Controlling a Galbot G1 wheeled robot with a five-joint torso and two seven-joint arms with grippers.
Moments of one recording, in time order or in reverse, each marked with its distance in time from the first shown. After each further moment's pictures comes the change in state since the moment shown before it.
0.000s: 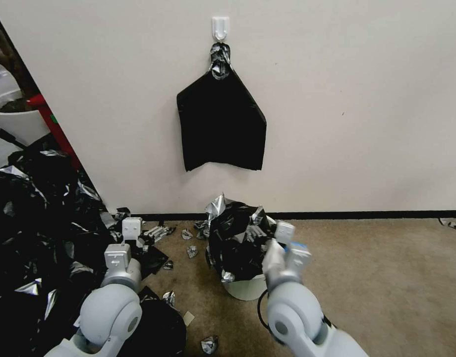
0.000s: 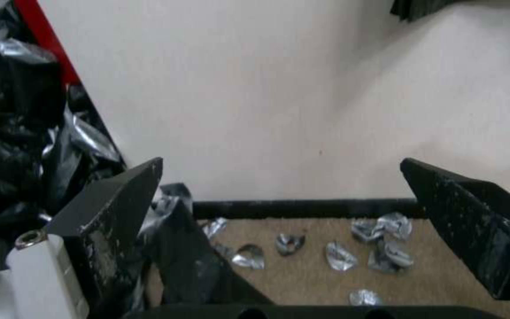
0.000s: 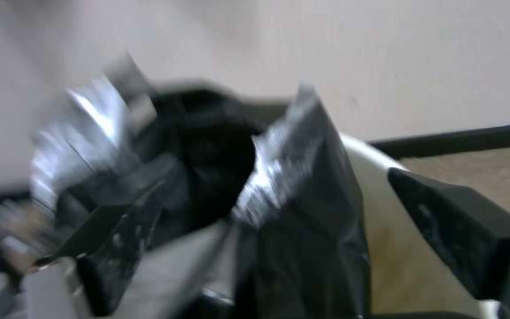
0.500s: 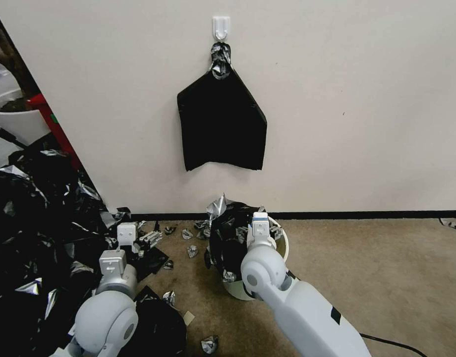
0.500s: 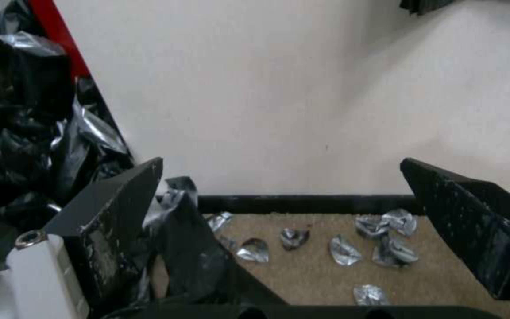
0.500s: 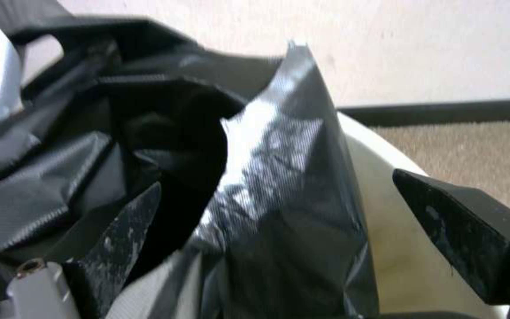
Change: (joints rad) left arm 0.026 -0.010 -0.008 -0.006 0.007 -0.016 -0.005; right arm 0.196 0.061 -0.039 -0.175 0.205 -0.155 0.202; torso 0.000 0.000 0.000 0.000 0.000
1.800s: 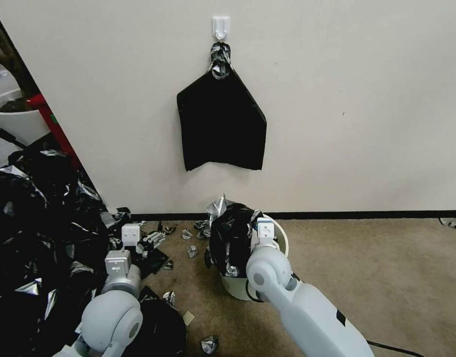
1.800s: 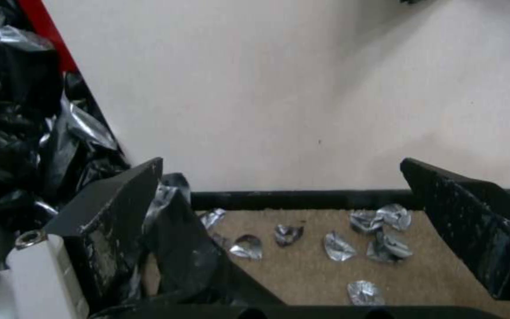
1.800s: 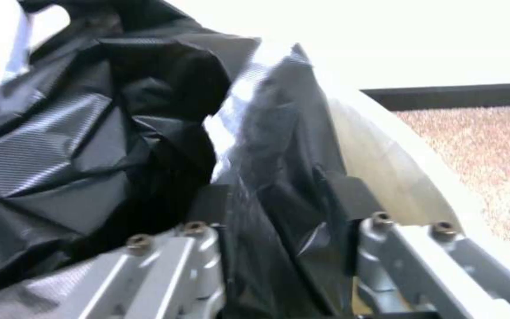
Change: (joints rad) left arm -0.012 0.000 0.029 0.024 0.008 -0.011 -0.006; right arm -0.064 -0.036 0.018 0.066 -0.012 -0.008 -0.044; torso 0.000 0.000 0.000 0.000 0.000
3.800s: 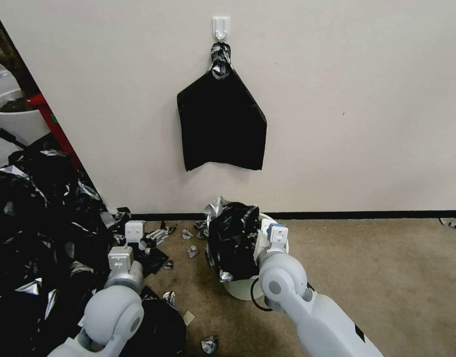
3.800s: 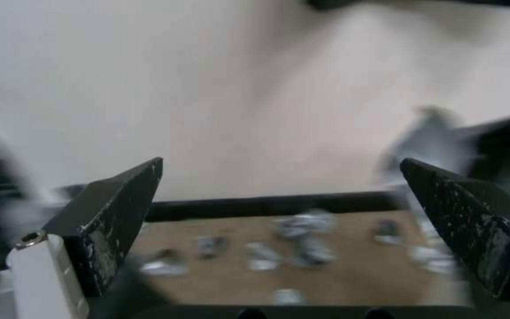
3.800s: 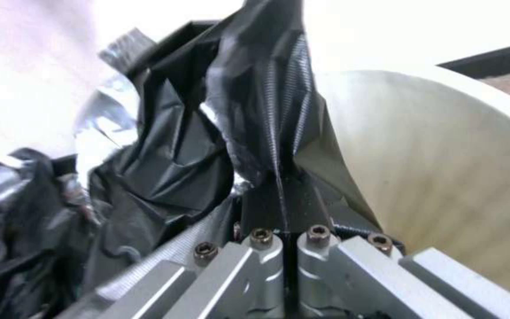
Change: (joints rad) left arm -0.100 0.048 0.036 0.081 -0.144 -0.043 0.163; right arm -0.075 -0.027 0.056 0.132 0.161 0.144 -0.125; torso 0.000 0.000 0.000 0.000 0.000
